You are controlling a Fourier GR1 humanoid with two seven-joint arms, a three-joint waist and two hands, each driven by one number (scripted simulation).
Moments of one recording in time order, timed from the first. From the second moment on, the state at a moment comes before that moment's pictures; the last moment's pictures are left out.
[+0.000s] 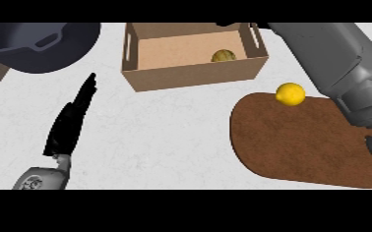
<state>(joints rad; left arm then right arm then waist) -0.10 0.30 -0.14 -1.52 -0.07 0.16 0.10 -1.44 -0.33 0.43 -0.40 0.21 0.37 -0.78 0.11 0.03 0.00</state>
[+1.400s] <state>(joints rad) -0.09 0.28 -0.13 -1.52 -0.10 0.17 0.10 -1.51 -0.05 0.22 -0.05 0.08 0.39 -0.70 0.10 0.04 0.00</state>
